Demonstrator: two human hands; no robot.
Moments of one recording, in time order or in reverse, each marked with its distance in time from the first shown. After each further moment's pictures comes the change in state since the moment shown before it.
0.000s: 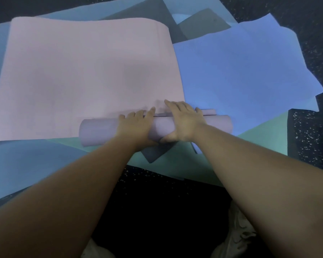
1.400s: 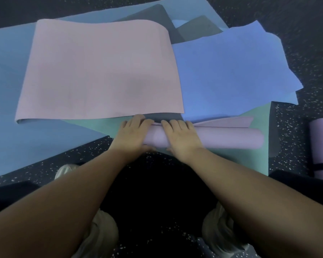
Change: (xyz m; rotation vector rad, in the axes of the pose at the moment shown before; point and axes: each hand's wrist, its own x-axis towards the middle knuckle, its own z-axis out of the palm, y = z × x) left_hand -0.105 0.001 0.016 -0.332 0.285 0.181; right_hand -0.102 -0.030 0.058 -0.310 0.235 -0.163
